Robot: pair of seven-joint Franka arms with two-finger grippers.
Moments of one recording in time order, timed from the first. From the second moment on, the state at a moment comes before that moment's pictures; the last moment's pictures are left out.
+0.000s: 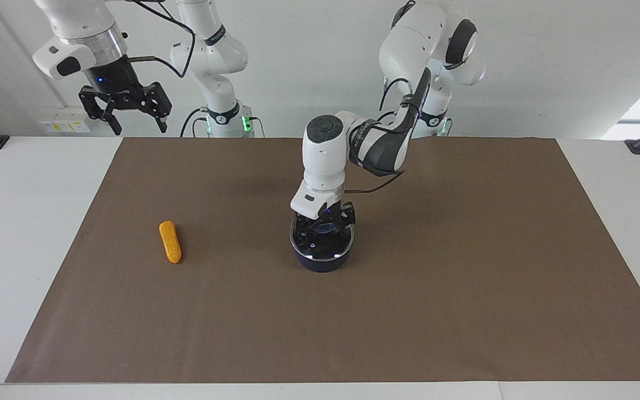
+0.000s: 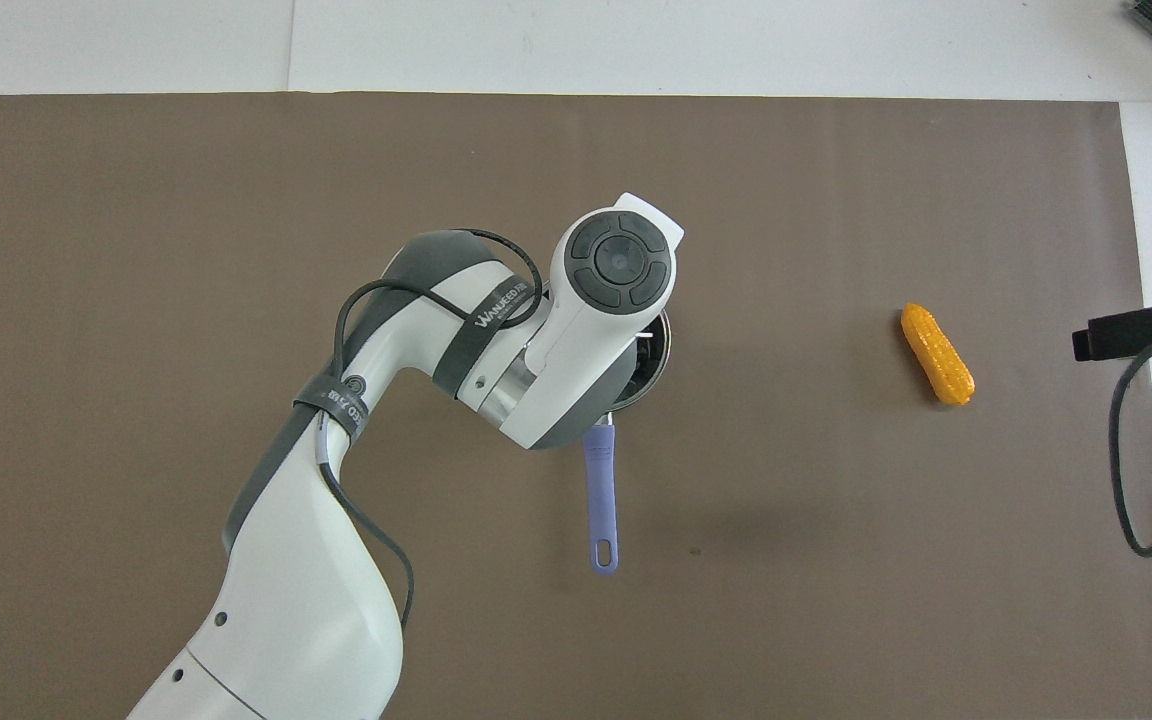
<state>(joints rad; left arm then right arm) -0.71 0.62 0.01 -1.29 0.09 2.00 -0.86 0.07 -0.07 -0.09 -1.55 0.01 1.53 -0.06</state>
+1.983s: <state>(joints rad) -0.71 0.62 0.02 -1.26 -0.03 1.92 -0.88 0.03 0.18 -0.13 -1.88 0.01 2.04 -0.38</state>
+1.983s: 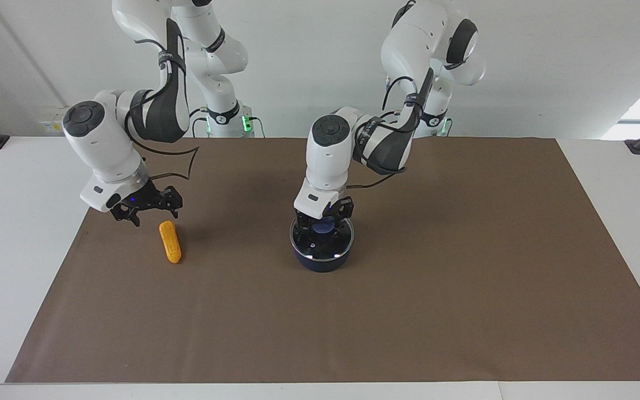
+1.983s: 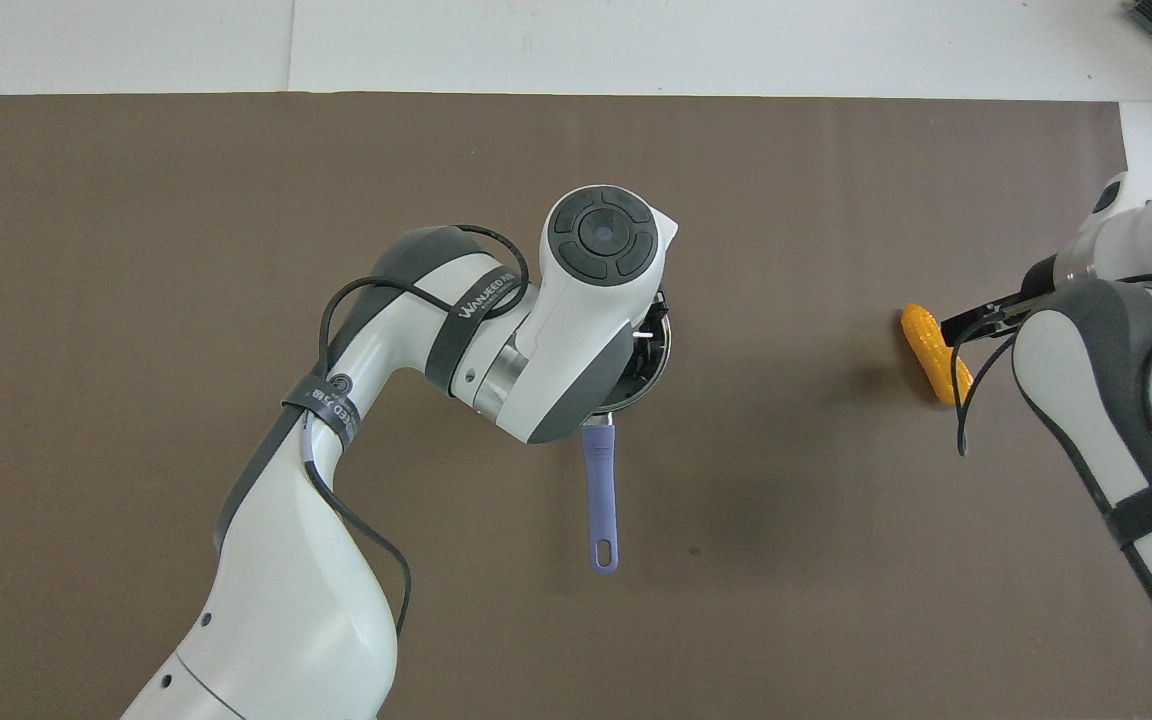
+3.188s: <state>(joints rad) -0.71 0.62 0.02 -1.25 -0.03 1.91 -0.88 0.01 0.30 -0.13 -2.06 0.01 2.35 -0.57</state>
